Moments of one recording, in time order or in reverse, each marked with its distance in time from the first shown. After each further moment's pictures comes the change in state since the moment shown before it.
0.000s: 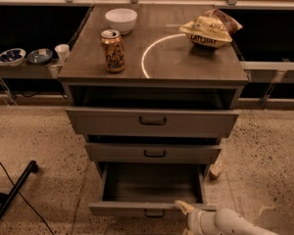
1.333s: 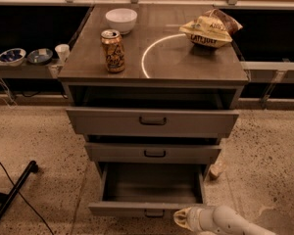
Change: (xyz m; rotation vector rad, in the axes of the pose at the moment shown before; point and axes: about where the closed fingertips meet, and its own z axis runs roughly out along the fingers) arm 0.028 -0.007 0.026 0.007 -0.006 0.063
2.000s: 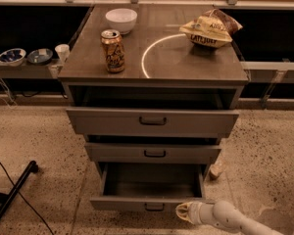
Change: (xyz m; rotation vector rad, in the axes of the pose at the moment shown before) arm 0.030 -0.029 0.012 0.049 0.033 0.043
